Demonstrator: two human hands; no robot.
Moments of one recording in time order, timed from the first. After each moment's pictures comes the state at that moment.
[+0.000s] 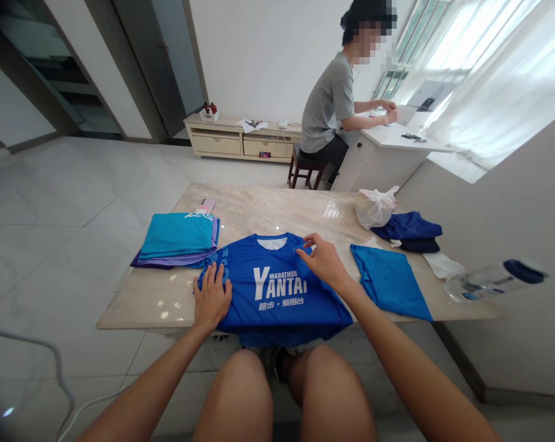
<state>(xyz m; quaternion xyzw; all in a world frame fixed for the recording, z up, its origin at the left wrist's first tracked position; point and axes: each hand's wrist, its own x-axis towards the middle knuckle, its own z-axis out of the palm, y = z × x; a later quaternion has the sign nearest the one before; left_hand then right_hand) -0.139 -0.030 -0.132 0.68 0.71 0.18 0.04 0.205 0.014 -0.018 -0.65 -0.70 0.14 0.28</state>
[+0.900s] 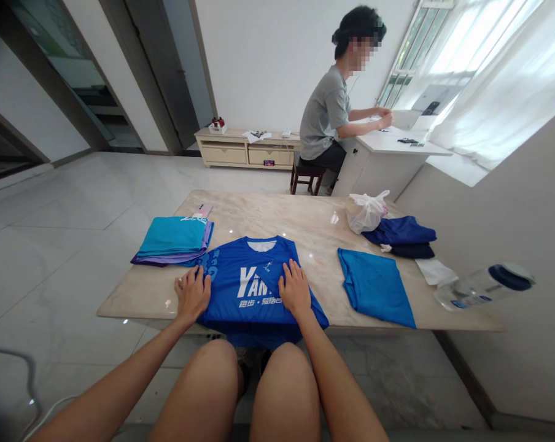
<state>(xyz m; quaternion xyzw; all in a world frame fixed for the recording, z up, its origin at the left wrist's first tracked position) -0.144 -0.029 -0.130 0.63 0.76 0.17 0.00 0.186 -0.032 -0.143 -0.66 -0.73 0.04 0.17</state>
